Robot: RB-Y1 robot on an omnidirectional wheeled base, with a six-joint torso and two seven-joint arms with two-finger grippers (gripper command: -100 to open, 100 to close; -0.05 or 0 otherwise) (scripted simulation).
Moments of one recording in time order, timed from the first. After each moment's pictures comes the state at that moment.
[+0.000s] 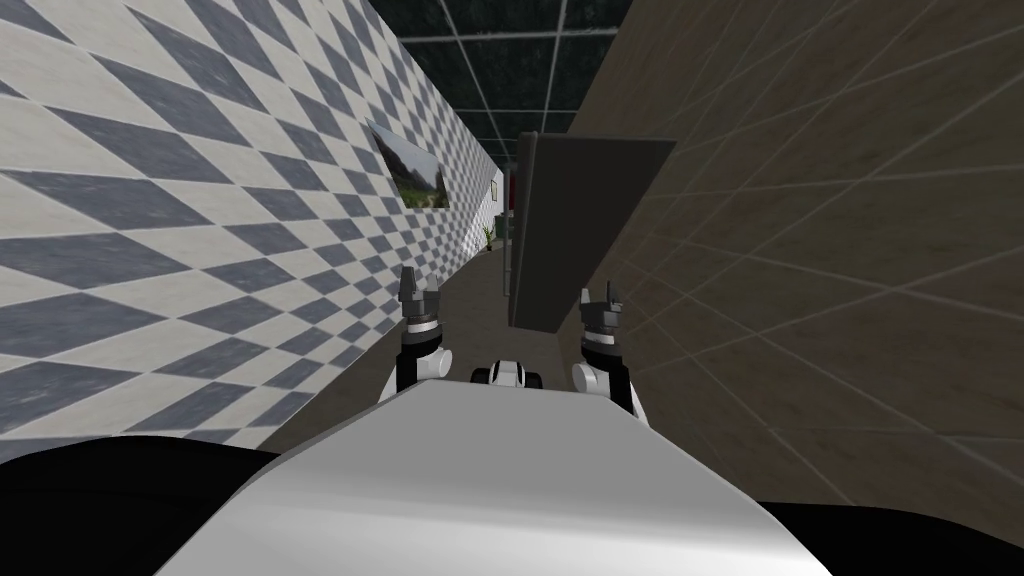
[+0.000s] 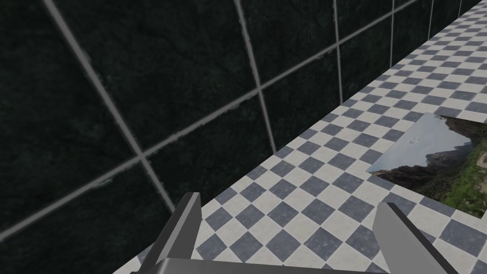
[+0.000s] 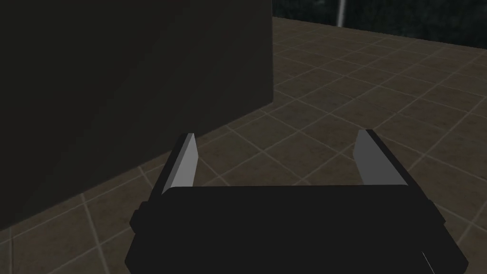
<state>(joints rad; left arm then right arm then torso) 0.45 -0.04 -0.01 -2.21 0.03 -0.64 -0.11 0.45 -0.09 0.05 -2.25 -0.09 -0.44 -0.02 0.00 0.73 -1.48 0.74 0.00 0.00</state>
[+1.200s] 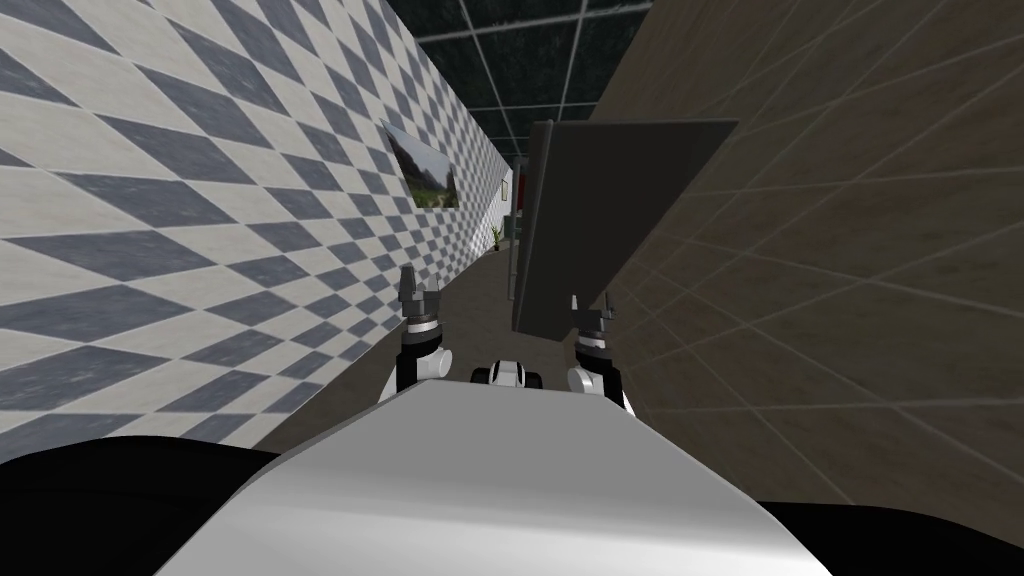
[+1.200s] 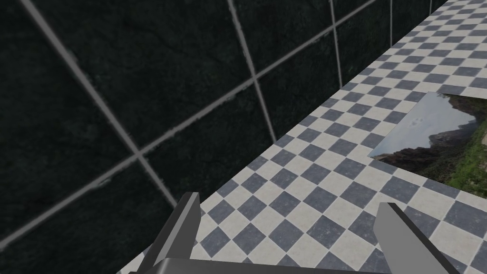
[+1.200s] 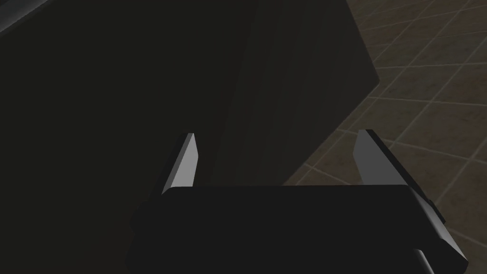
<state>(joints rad) 0.45 -0.04 -0.01 -2.21 0.03 -0.64 -0.11 0.47 -0.14 0.11 -2.14 -0.25 -0.51 -0.34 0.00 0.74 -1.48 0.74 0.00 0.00</state>
